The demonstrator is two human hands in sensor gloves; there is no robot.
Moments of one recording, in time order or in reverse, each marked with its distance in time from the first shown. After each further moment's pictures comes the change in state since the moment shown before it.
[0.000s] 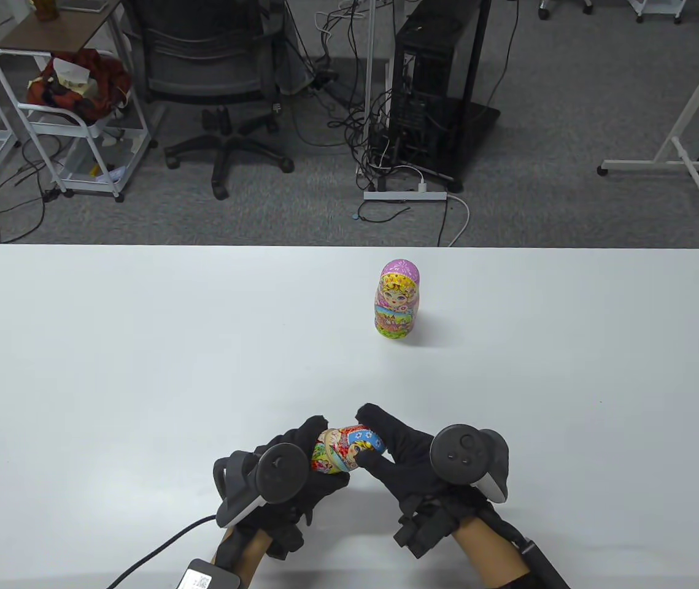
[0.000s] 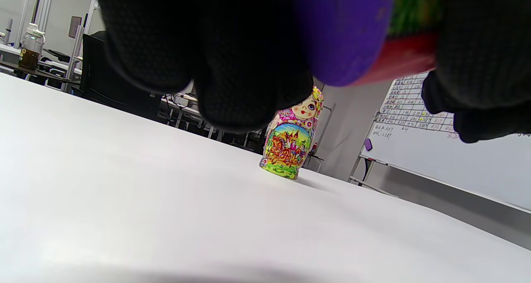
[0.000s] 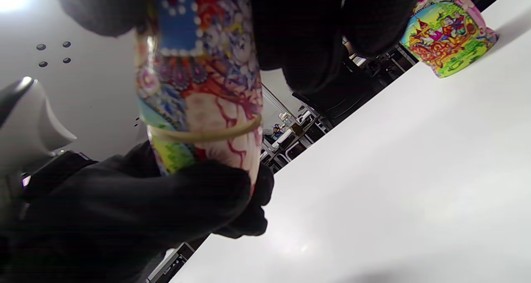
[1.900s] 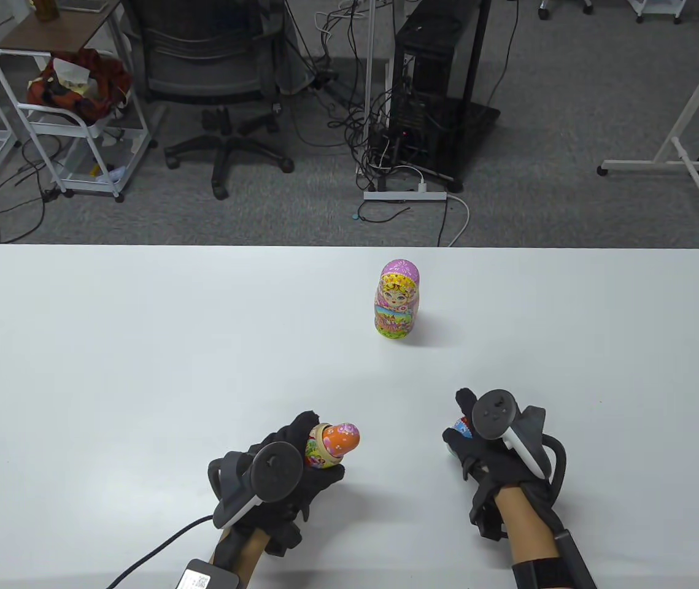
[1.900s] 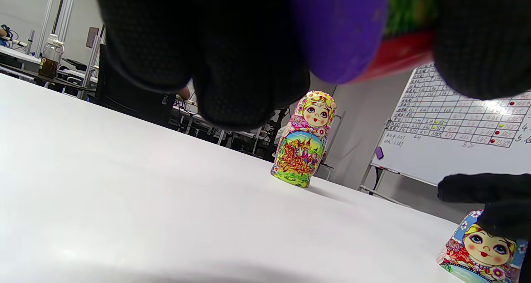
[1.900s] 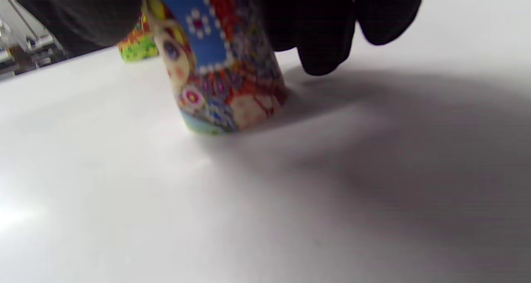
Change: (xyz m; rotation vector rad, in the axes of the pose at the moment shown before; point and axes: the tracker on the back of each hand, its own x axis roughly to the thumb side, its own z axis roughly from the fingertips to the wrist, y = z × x) left_hand -0.003 0.006 0.003 0.031 0.039 -0.001; right_hand -0.101 -0.050 0.012 0.146 0.801 0.564
